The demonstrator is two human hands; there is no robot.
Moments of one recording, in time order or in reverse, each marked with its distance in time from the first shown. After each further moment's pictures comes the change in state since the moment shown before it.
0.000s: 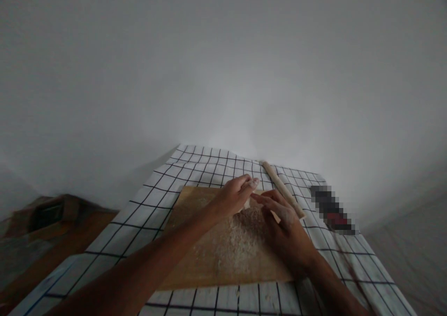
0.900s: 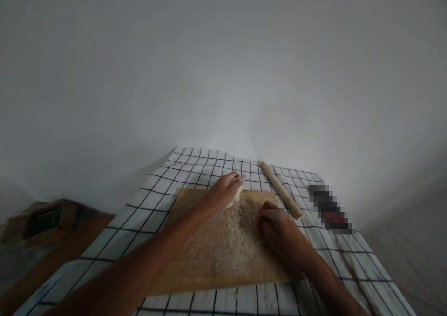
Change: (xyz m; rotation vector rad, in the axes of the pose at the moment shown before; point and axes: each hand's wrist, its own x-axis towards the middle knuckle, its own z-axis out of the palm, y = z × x) left_hand 0.011 -0.022 -0.009 -0.059 0.062 -0.082; right_hand -0.007 0.008 0.003 -0.140 -0.162 0.214
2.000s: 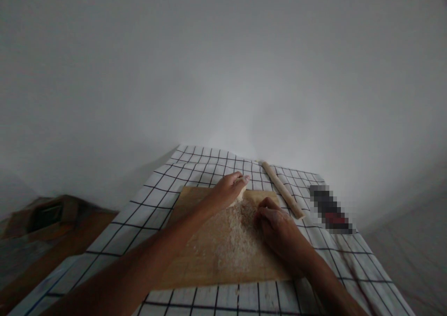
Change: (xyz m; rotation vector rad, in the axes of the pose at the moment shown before) left_hand -0.004 0.007 0.000 0.049 -0.008 0.031; right_hand 0.002 -0.002 0.005 -0.063 0.003 -0.058
